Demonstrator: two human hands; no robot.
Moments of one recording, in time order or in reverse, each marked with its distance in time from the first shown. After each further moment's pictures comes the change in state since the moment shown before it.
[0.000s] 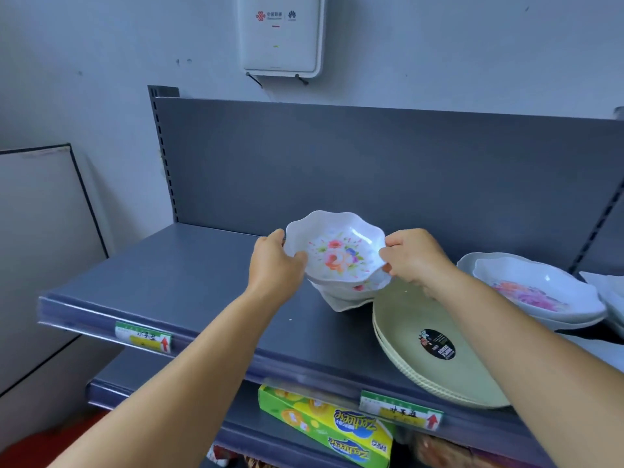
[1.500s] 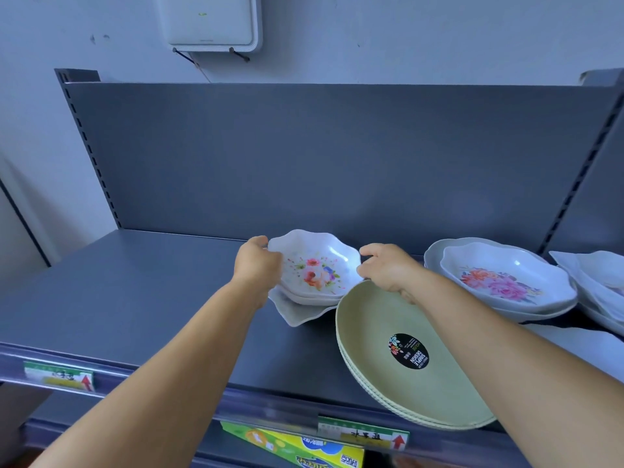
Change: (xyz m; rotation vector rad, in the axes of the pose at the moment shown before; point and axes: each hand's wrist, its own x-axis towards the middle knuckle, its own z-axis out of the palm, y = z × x) left_hand 0.055 0.001 0.074 -0.260 -0.107 -0.270; right_hand 0.044 0.064 0.002 0.052 -0.205 0.158
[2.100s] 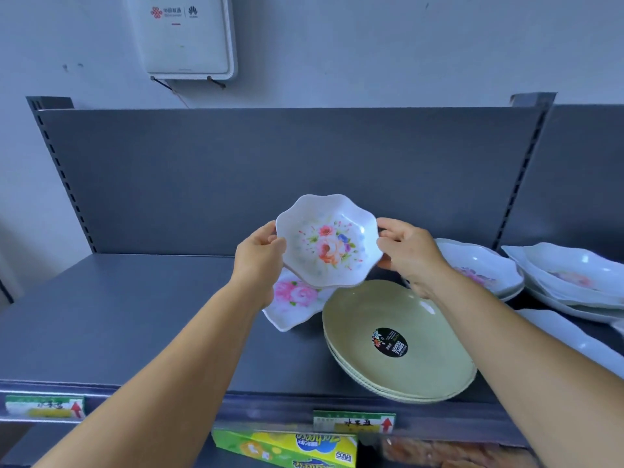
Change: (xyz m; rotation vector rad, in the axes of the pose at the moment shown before) left_hand -0.026 0.025 0.000 -0.251 -0.201 0.184; right_hand -0.055 -0.006 -0.036 0.541 0.292 -0.209
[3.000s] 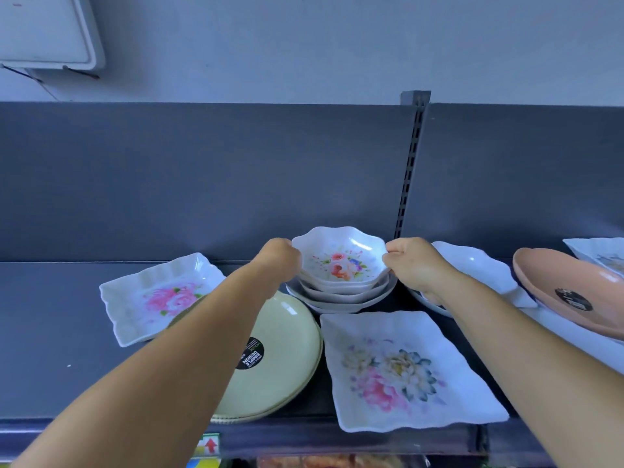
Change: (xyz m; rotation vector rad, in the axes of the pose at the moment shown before) left_hand -0.019 0.013 0.218 1.734 -0.403 0.232; right_hand 0.013 0.044 -0.201 -0.475 0.036 0.171
